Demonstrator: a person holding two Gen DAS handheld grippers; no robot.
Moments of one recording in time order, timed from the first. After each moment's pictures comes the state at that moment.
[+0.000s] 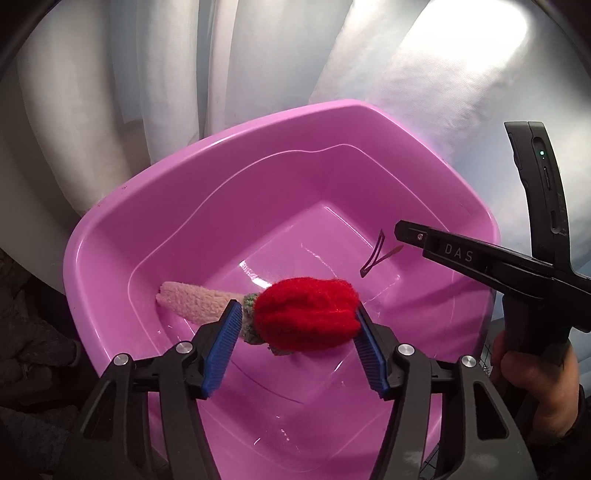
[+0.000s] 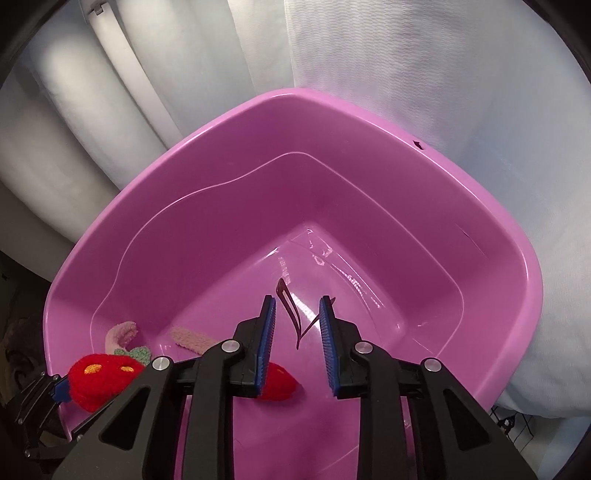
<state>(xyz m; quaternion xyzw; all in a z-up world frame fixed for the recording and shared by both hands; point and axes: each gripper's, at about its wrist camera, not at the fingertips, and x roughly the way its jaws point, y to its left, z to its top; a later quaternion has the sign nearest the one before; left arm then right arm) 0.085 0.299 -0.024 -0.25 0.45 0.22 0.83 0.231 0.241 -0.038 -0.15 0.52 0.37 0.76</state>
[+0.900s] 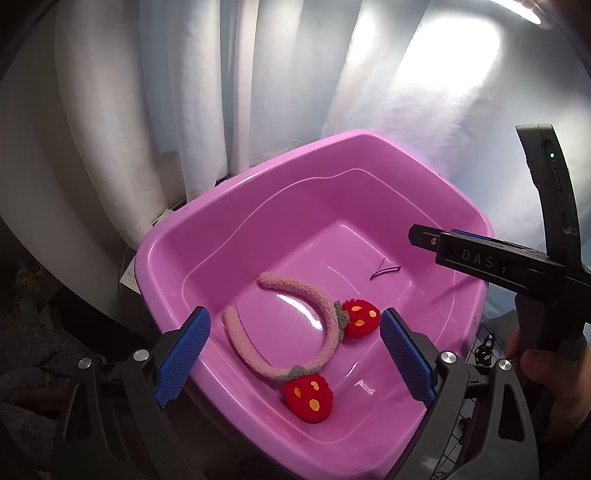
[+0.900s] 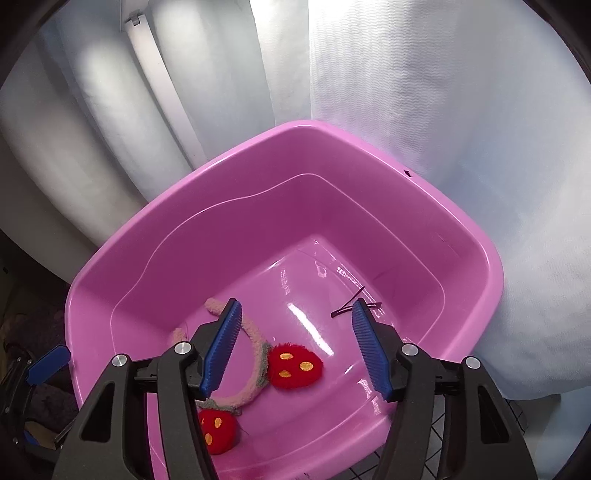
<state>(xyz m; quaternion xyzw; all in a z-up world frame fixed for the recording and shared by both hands) 0.042 0.285 0.013 -0.20 0.43 0.25 0.84 0.206 0.217 -0.001 -0.15 0.48 0.38 0.78</state>
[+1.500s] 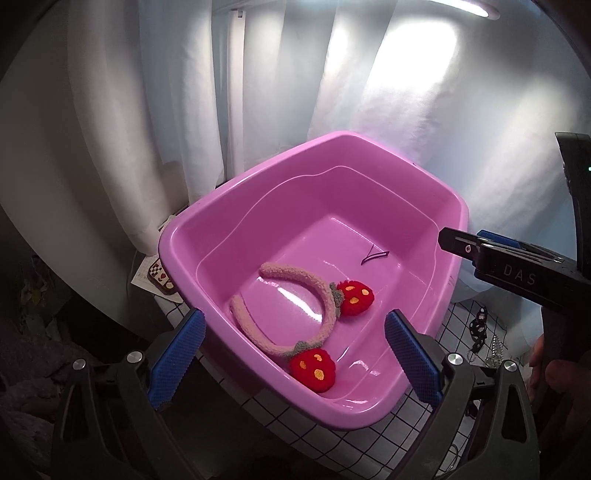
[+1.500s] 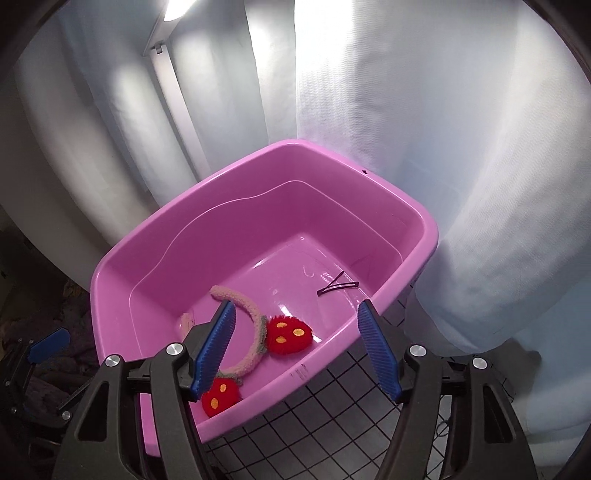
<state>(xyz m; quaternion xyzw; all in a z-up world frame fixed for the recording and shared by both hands) 0.010 0.260 0.032 -0.17 0.42 0.23 0.86 0.150 0.149 0.031 -0.12 0.45 0.35 0.81</state>
